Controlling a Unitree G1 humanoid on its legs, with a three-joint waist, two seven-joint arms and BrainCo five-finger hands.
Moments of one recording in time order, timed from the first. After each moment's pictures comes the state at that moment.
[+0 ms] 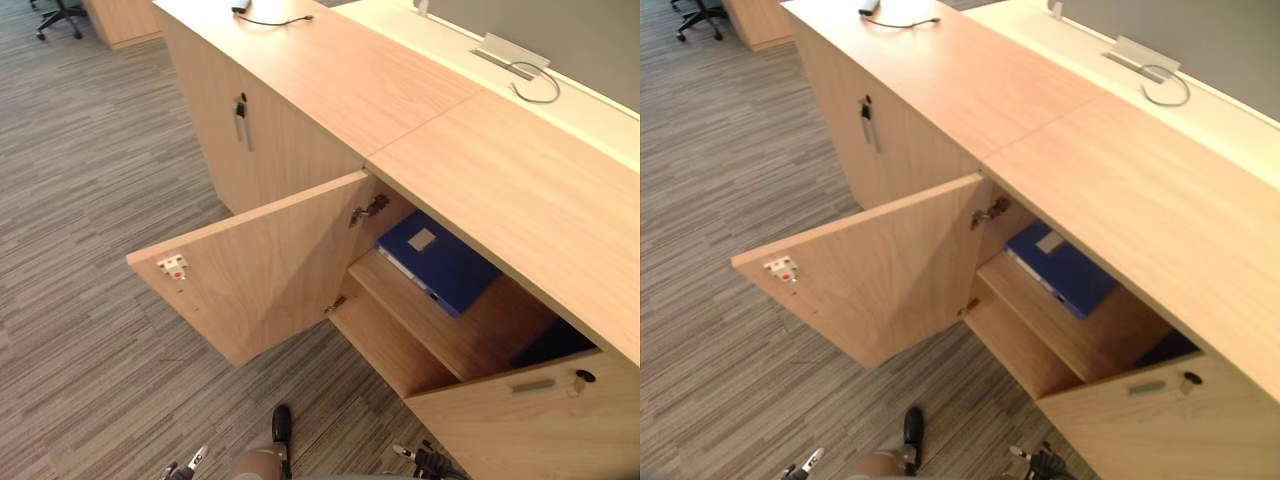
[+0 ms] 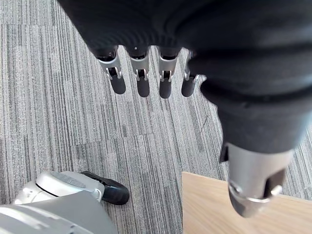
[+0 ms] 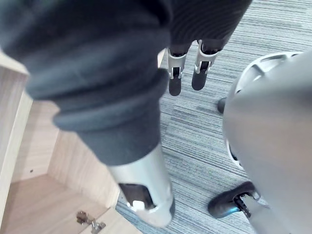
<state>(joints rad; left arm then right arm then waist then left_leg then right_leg) 0.20 0.07 0.42 0.96 -0.21 -0.08 0.10 0.04 0.02 -0.48 1.10 0.01 0.01 0.00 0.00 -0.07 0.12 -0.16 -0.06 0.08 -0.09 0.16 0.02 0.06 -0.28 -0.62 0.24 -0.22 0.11</state>
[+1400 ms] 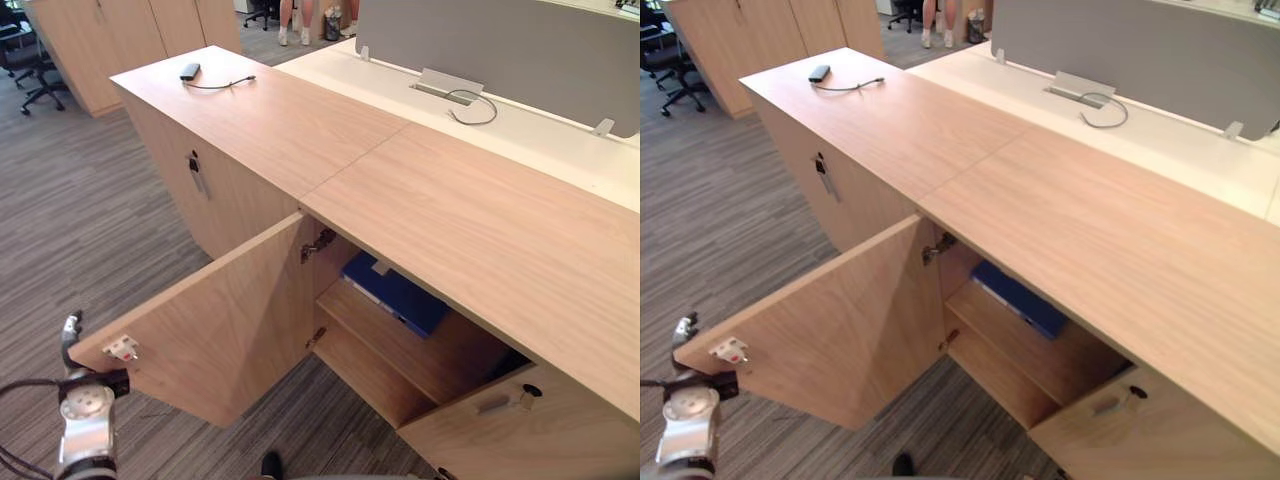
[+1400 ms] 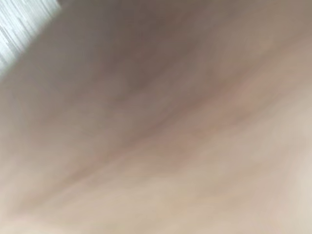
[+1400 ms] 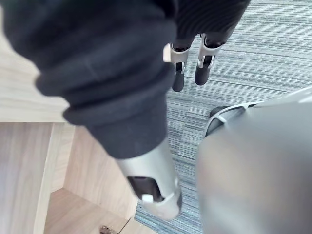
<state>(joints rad) 0.04 0.37 0.43 0.43 0.04 -0.05 0.18 0.12 -0.06 -0.44 1.12 -0.02 0.02 0.04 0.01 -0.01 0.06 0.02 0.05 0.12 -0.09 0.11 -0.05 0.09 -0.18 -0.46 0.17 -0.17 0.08</state>
